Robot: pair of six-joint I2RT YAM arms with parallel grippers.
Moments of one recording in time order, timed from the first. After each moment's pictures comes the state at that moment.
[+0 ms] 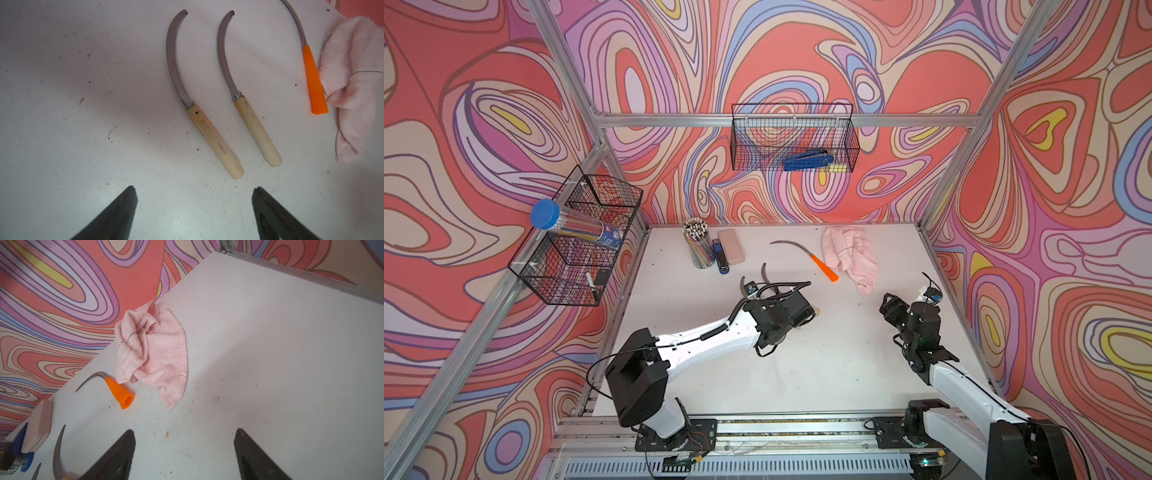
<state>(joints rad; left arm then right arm) -0.98 1.61 1.21 -0.83 -0.54 -1.45 0.03 1.00 0.29 0.27 0.13 0.62</state>
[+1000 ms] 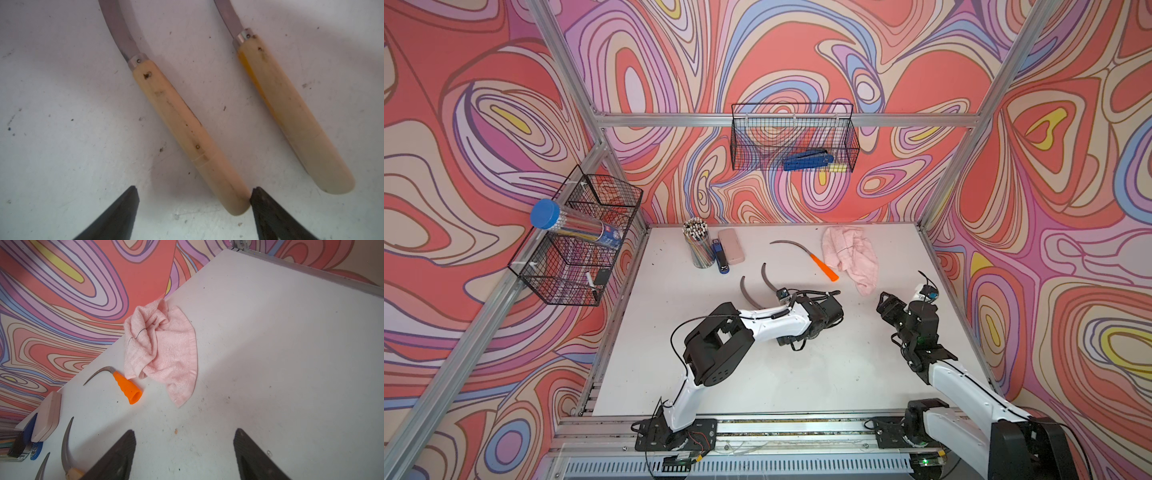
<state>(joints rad) -1.01 2.09 1.52 -0.89 -0.50 -1.47 0.06 1.00 0.30 0.28 0.13 0.60</state>
